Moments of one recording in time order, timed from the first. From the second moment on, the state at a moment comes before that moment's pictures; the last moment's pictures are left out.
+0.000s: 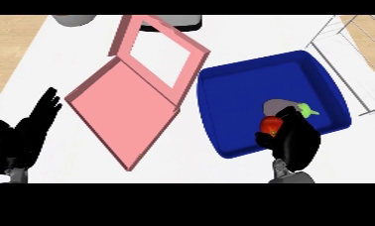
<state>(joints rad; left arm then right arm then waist) 0.04 0.42 0.02 -1.41 0.22 0.05 0.05 -0.04 -0.02 0.23 -1.48 1.49 -0.37 1.00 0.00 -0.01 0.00</state>
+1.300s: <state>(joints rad) 0.02 0.41 0.07 -1.40 0.20 0.02 0.08 -0.86 -0.19 -0.21 -1.47 1.29 0.02 1.09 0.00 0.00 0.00</state>
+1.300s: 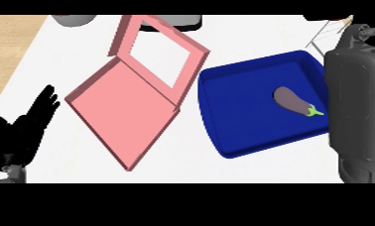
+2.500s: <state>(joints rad) 0.00 0.38 0.09 -1.40 0.17 -0.01 0.08 -1.12 -0.47 -0.37 -1.23 1.46 0.22 1.02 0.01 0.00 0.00</state>
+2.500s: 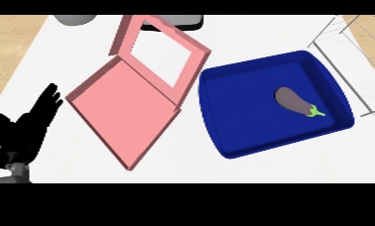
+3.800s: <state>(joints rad) 0.00 0.35 0.13 -1.40 0.14 -0.04 0.08 -1.01 -0.71 -0.53 -0.74 1.38 -0.15 0.91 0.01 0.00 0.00</state>
